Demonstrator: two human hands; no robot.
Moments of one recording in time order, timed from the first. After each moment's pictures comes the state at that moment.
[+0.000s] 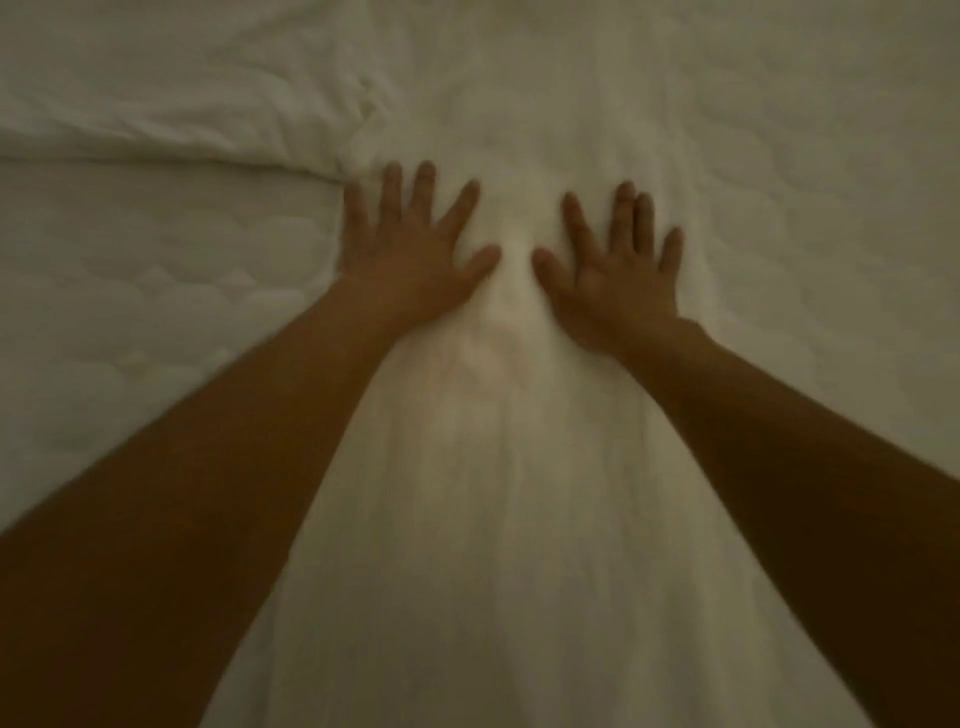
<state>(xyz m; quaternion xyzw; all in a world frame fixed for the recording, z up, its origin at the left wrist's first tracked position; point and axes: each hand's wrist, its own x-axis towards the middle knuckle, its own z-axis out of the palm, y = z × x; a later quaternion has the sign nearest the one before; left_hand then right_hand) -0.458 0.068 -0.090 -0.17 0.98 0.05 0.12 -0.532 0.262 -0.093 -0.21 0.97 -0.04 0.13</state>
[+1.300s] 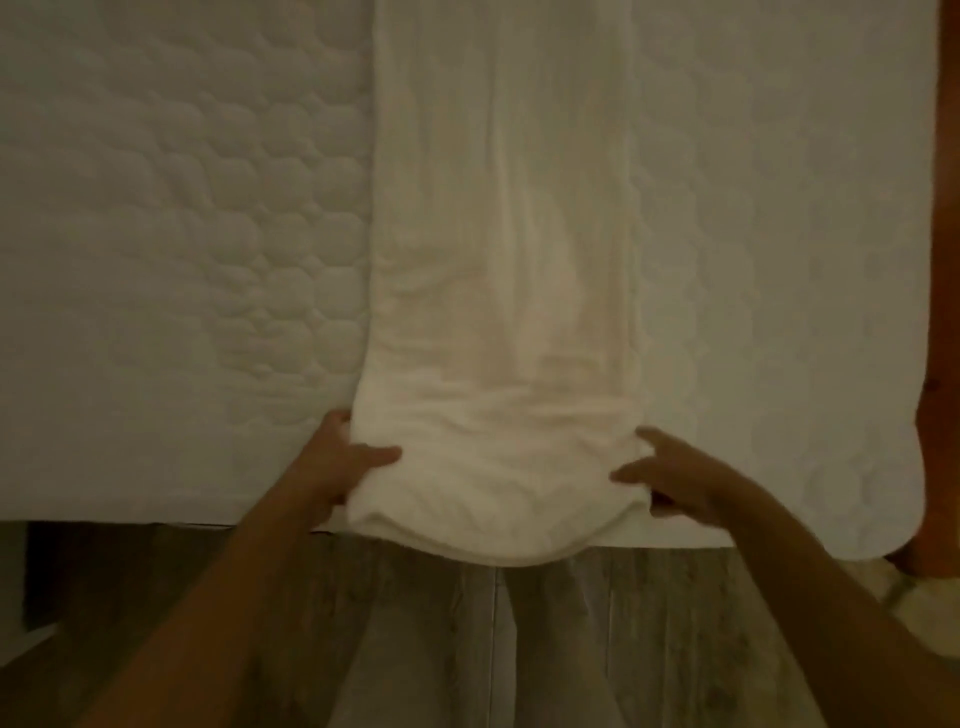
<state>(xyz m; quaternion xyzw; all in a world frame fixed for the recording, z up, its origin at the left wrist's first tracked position) 0.033 0.250 0.075 -0.56 0.56 0.54 0.28 -0.132 0.574 0.063 0.18 0.71 -0.28 0.62</state>
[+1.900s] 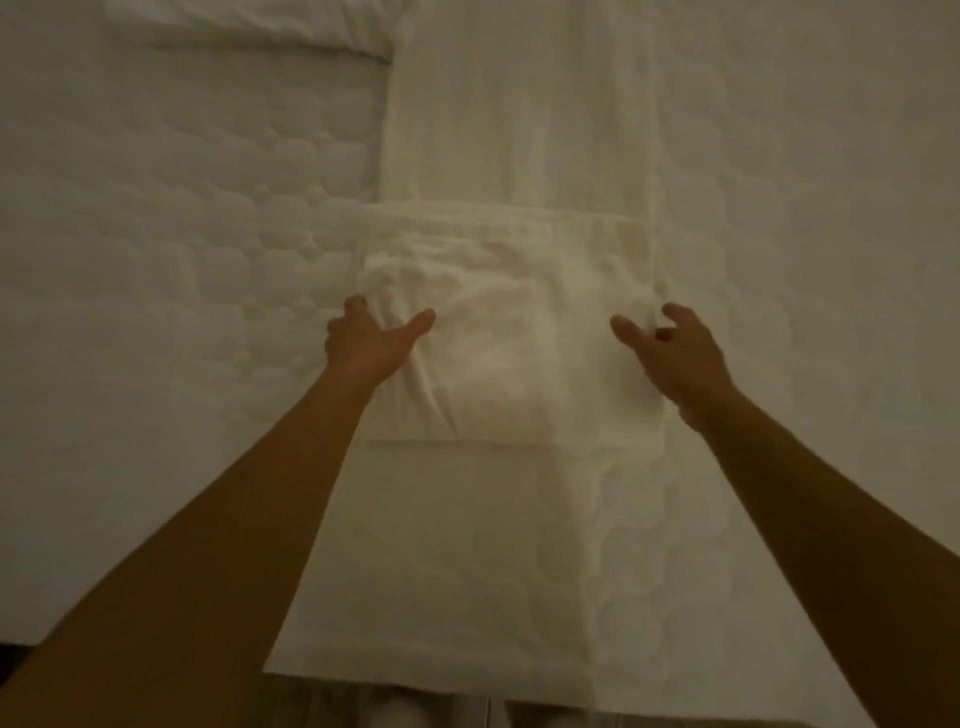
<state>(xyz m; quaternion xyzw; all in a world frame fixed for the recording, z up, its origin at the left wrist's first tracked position) -0.190 0.170 -0.001 -0.55 0.72 0.39 0.16 -0.326 0.448 0.014 0.13 0.86 -0.36 0.34</state>
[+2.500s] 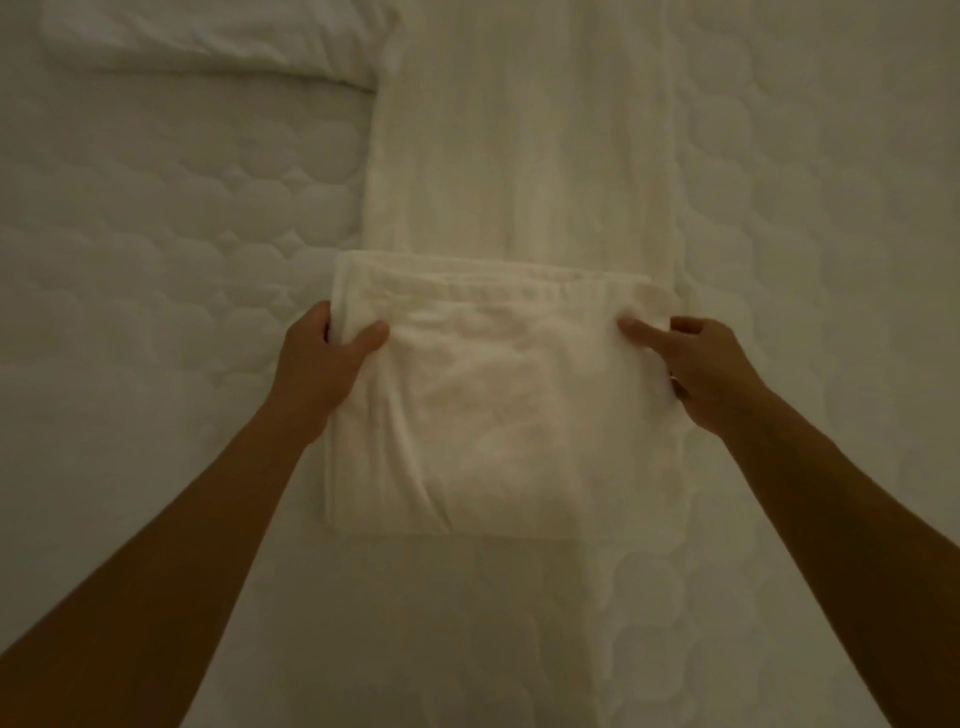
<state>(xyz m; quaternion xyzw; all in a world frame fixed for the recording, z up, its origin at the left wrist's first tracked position) -0.227 0.119 -0.012 -0.48 0.73 0.49 0.00 -0.404 0.410 -0.005 0.19 0.78 -0.47 0.37</state>
